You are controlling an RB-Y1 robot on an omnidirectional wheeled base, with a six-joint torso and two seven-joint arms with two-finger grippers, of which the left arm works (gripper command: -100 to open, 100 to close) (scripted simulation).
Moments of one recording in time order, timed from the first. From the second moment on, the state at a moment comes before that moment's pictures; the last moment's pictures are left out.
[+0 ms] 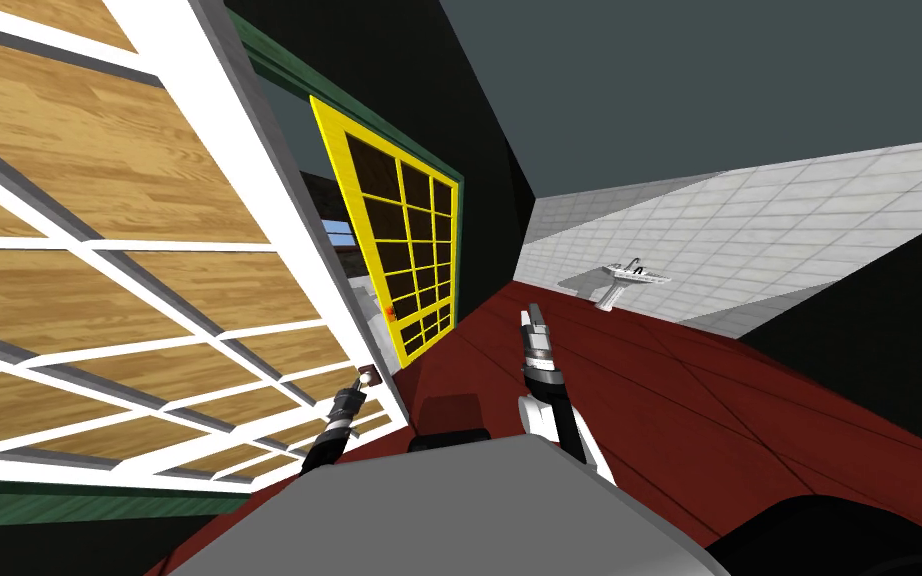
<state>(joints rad) 0.02 0.31 -0.02 -0.62 0.28 -0.93 0.49</state>
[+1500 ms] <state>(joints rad) 0.01 0.27 -0.07 -0.67 0.44 -0.90 0.84</state>
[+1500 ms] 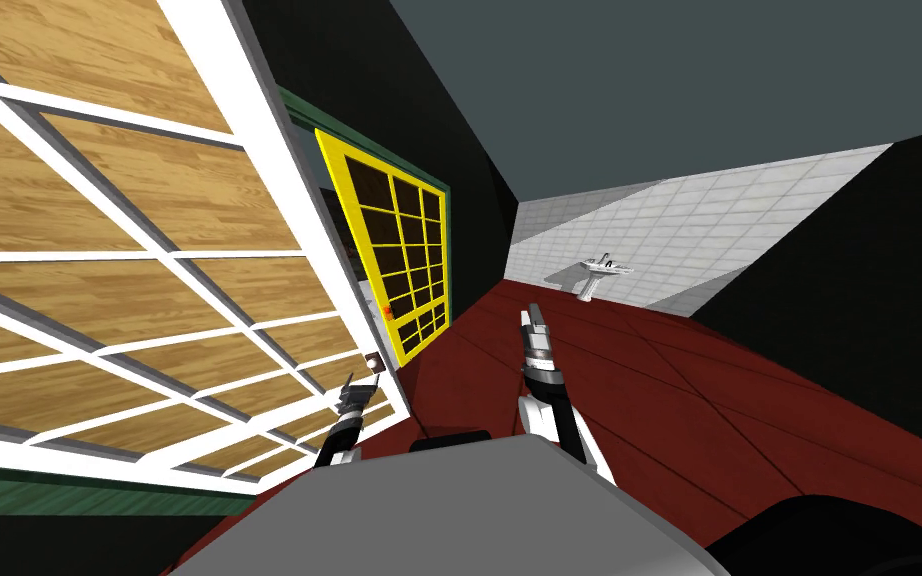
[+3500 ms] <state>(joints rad) -0.01 0.19 -0.12 -0.74 0.66 -0.85 1.30</state>
